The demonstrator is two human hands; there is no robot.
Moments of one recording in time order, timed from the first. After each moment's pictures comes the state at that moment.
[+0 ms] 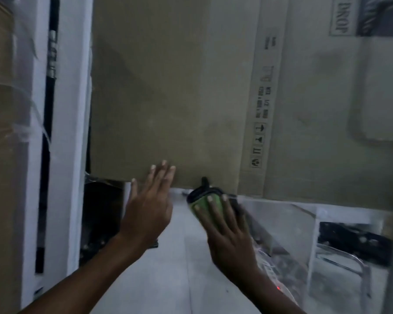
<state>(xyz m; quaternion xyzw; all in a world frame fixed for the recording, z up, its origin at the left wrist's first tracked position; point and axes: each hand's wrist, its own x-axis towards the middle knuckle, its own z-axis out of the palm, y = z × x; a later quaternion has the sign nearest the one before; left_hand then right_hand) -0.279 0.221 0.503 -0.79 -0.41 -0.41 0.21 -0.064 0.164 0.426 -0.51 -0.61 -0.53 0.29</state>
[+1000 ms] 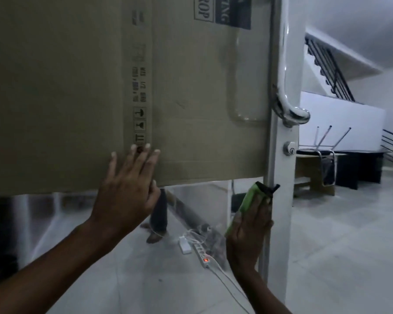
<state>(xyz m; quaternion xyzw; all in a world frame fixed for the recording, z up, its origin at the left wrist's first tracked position) -0.120 0.136 0.543 -0.84 -0.24 -0.43 0.22 0.133 0.039 0.396 -0.69 -0.26 -0.38 0.56</state>
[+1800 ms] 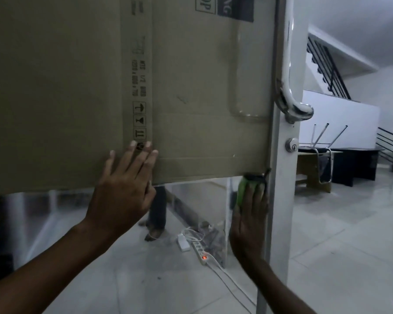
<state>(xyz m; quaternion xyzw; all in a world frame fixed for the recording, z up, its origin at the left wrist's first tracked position) -0.123 0.151 0.536 -0.84 -0.23 -0.42 0.27 0.140 0.031 0.407 -0.69 -0.38 -0.39 0.47</state>
